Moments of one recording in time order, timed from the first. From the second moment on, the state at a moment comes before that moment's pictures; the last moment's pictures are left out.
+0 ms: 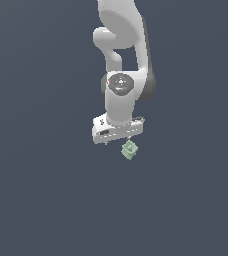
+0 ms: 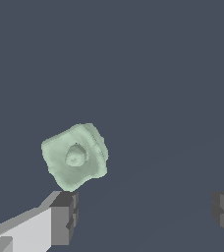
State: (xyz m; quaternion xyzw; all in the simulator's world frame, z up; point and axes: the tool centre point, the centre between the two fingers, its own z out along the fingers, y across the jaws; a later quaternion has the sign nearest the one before) arm -0.005 0.015 0.133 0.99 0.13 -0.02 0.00
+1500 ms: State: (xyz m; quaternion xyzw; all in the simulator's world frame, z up) arm -0.013 0.076 0.075 0.93 0.36 0.00 0.00
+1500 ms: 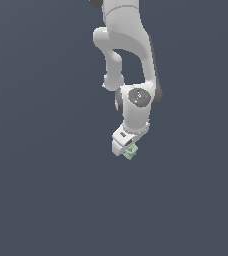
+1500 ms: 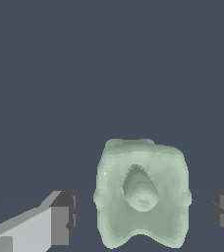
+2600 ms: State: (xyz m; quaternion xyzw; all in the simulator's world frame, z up) arm -0.013 0.076 0.042 0.93 0.36 0.00 0.00
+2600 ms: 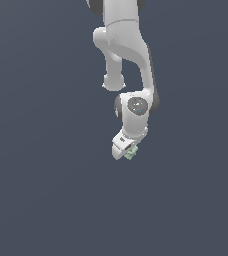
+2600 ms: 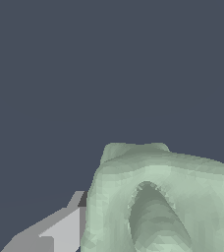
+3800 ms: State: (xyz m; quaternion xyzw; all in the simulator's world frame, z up) arm 0.010 0.133 0.210 0.93 0.36 0.00 0.00
